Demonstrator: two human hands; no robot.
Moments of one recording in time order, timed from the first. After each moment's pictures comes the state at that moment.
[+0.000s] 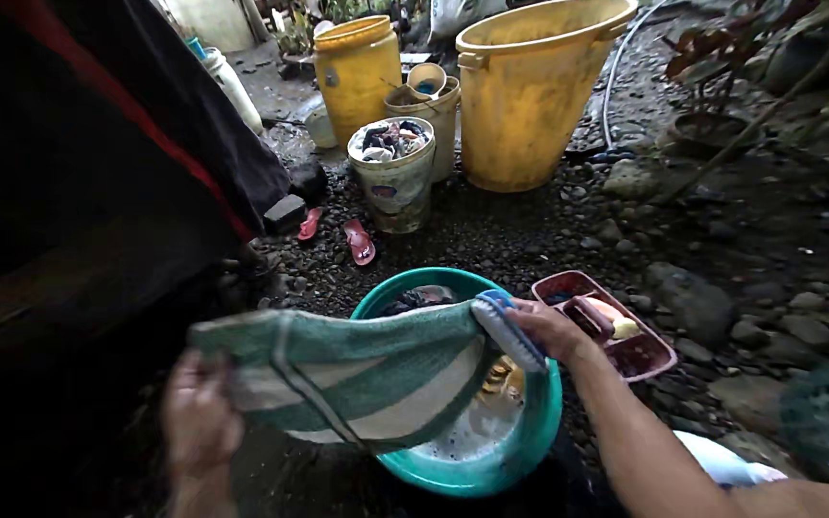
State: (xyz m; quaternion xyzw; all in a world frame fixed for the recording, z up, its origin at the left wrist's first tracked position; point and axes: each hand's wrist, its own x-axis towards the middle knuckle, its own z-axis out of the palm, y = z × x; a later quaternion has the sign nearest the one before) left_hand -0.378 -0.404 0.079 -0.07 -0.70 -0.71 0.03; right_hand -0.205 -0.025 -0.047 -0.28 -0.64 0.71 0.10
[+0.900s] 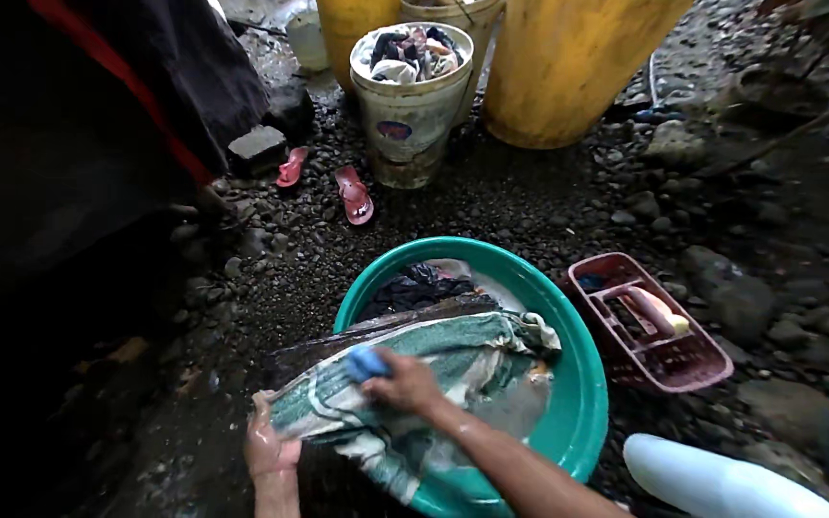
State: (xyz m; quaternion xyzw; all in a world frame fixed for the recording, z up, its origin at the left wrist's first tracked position) left_hand -0.412 -0.392 -0.153 0.25 -0.53 -0.81 -0.05; right_hand -0.339 -0.203 -0.160 -0.20 -0.85 0.48 -0.07
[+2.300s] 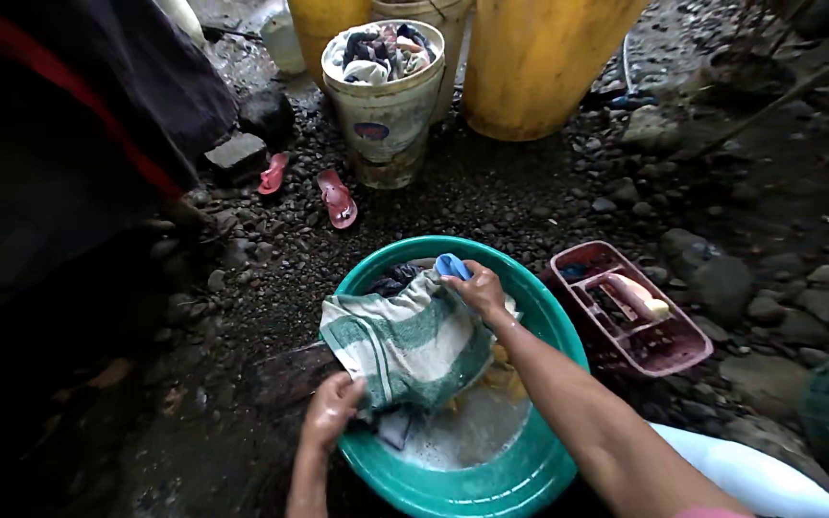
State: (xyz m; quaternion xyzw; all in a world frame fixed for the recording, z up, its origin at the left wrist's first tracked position) left_hand -0.409 -0.330 -0.142 -0.04 -0.77 -0.50 -0.39; right_hand -0.347 -0.014 -0.165 -0.45 -0.79 0.41 0.04
